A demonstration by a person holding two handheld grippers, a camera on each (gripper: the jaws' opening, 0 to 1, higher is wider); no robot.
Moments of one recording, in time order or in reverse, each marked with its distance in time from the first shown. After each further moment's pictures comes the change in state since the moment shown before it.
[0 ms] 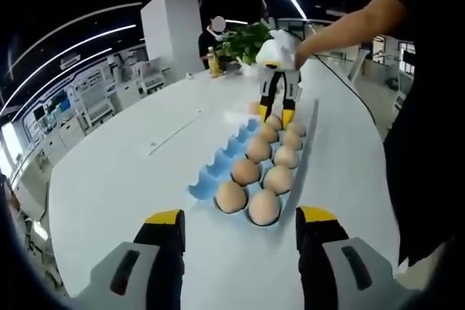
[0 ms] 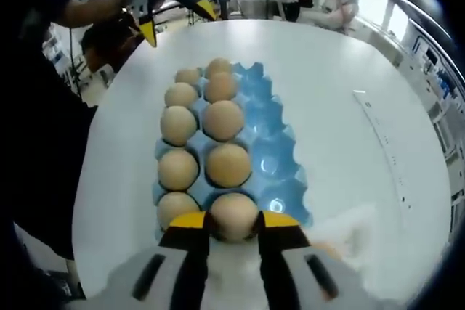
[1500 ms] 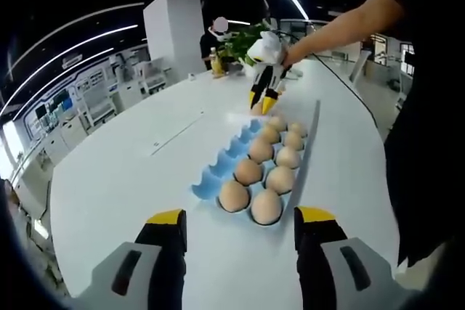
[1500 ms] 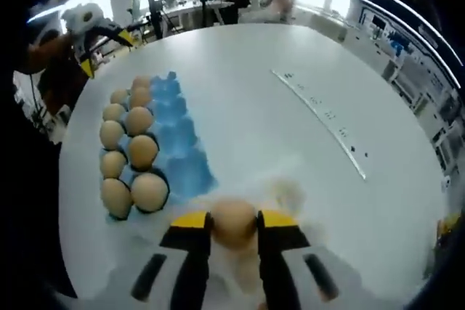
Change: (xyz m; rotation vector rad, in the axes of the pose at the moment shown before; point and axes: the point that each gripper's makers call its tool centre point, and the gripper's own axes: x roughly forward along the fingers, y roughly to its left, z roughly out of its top) left arm -0.004 0.003 0.000 -0.003 -0.004 0.010; right arm -0.035 -0.072 -0.039 0.269 -0.063 -0.195
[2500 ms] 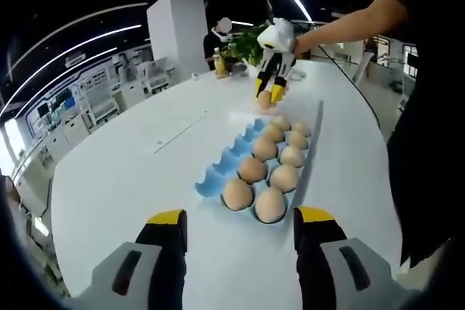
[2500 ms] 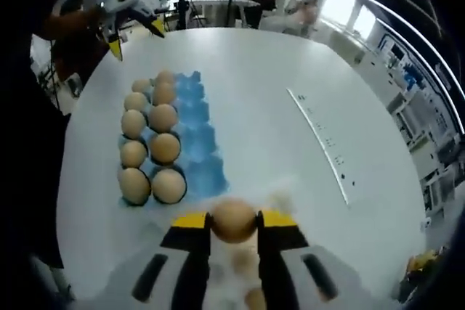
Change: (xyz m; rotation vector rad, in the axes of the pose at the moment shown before) left arm 0.000 0.004 -0.004 -0.009 -0.004 0.014; right arm -0.030 0.008 0.021 -0.216 0.023 -0.034
